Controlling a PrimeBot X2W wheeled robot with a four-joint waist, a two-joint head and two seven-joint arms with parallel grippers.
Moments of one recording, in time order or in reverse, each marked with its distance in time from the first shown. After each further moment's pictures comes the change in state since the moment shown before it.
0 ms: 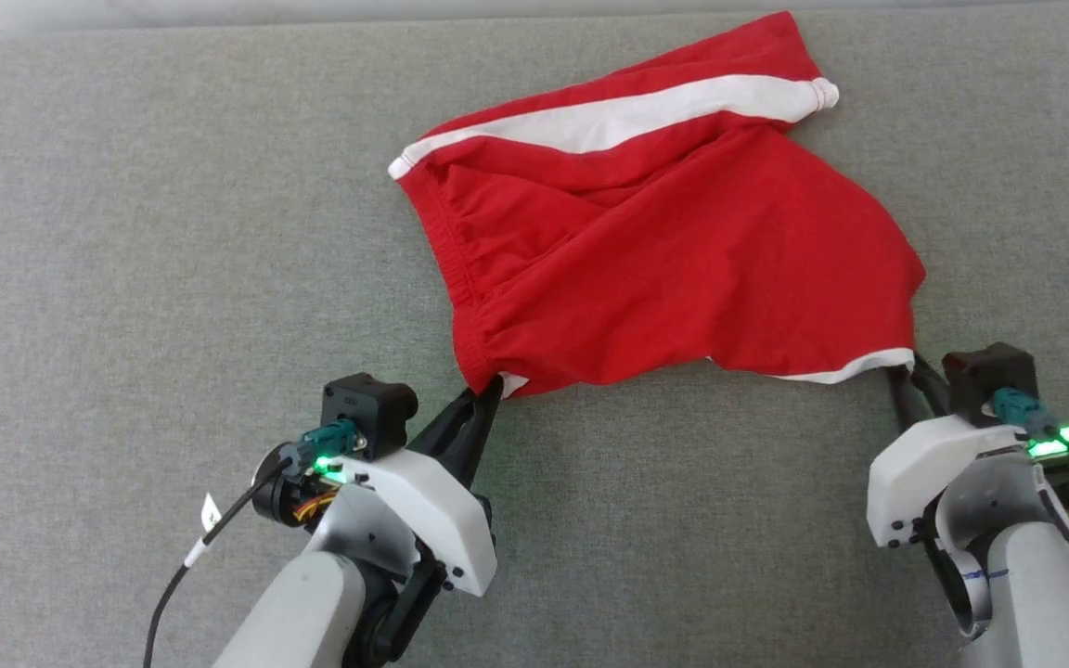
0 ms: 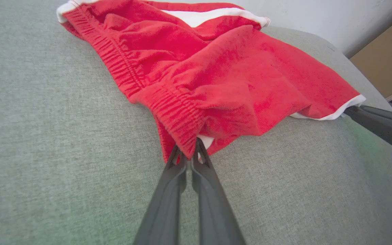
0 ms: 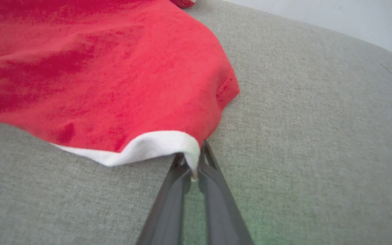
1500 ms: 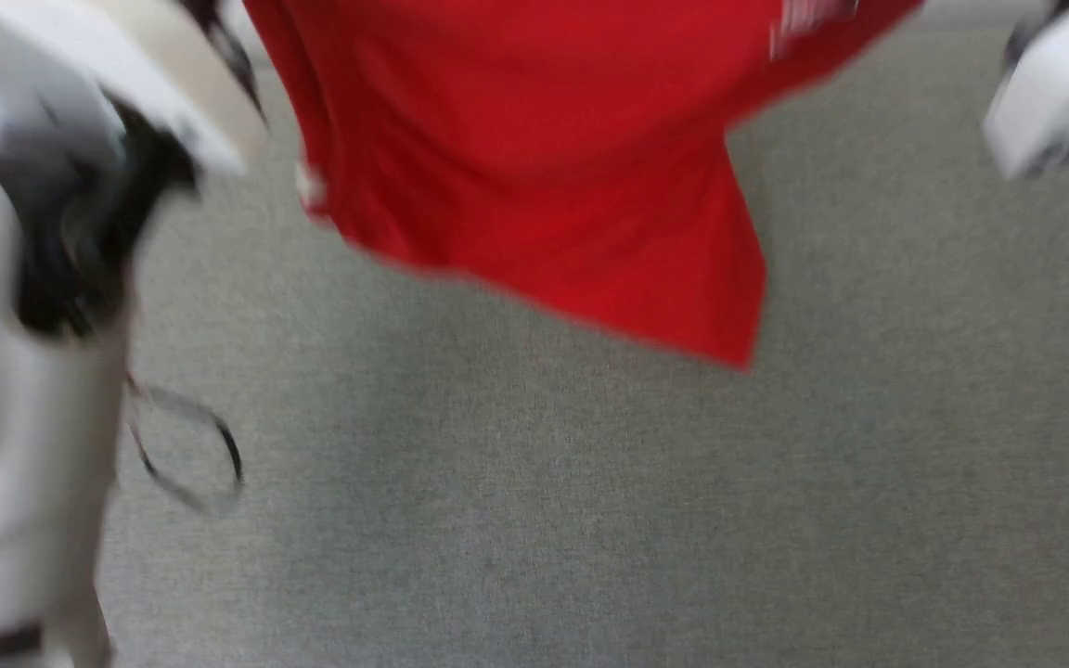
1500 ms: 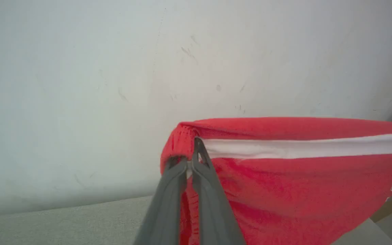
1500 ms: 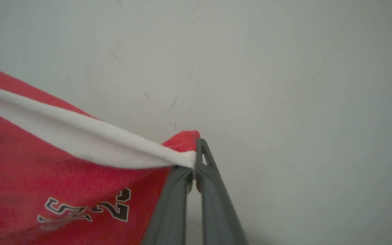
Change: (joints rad) left arm -0.601 0.158 0.240 -0.141 -0.182 0.142 0.384; right arm -0.618 -0.173 0.144 -0.300 0.213 0.000 0.354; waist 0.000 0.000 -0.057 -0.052
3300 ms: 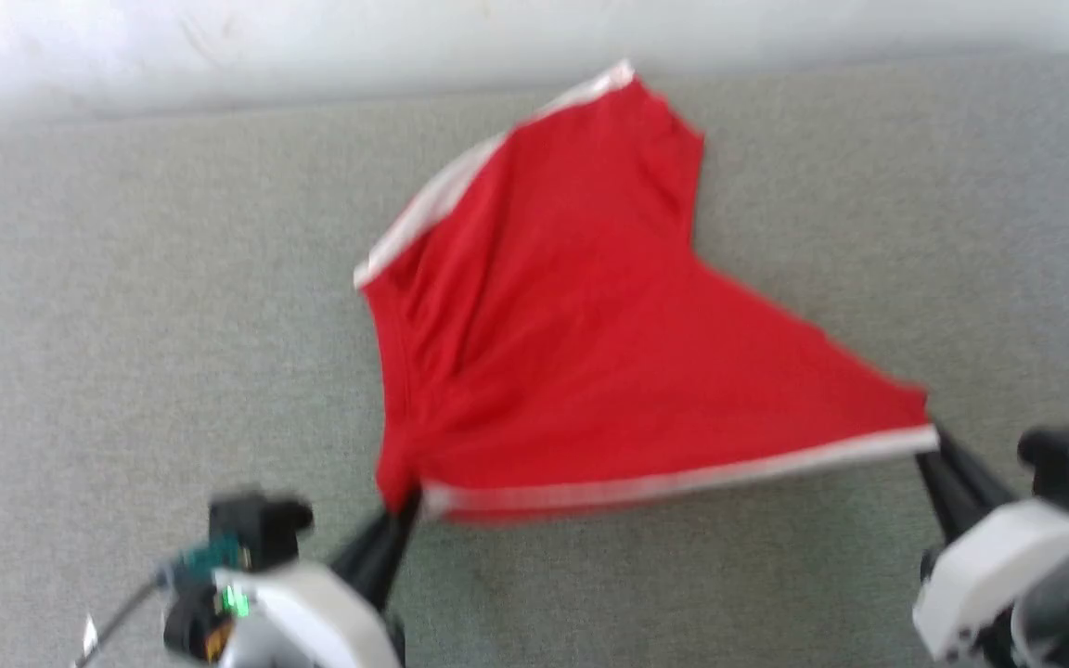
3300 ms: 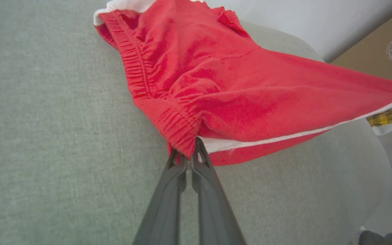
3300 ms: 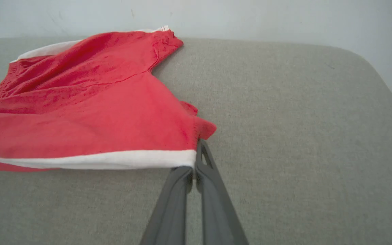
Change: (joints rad) left arm 0.854 0.019 -0.185 -0.090 -0.003 -0.074 -0.353; right arm 0.881 0.101 -0.115 -0.161 0.082 0.001 -0.114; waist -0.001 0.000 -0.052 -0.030
